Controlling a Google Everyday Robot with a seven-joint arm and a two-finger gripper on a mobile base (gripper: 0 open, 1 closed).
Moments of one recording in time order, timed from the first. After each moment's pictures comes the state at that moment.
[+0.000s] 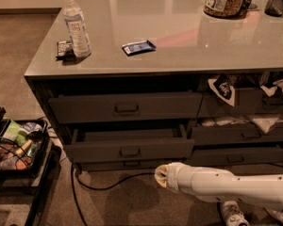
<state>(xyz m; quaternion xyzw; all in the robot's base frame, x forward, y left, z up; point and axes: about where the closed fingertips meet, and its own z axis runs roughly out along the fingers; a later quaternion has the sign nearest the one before) 0.478 -0.077 0.492 -0.67 0.64 0.00 0.37</state>
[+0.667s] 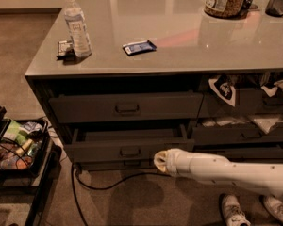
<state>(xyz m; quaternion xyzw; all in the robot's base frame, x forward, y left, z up) 0.537 -0.081 0.491 -0.67 0.63 -0.01 0.39</state>
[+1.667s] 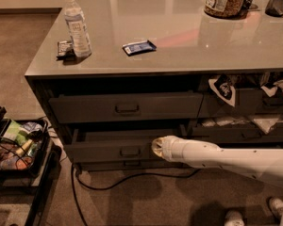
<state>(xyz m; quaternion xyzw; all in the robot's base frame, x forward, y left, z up) 0.607 -0.073 0.489 -0.67 0.62 -0.04 0.41</state>
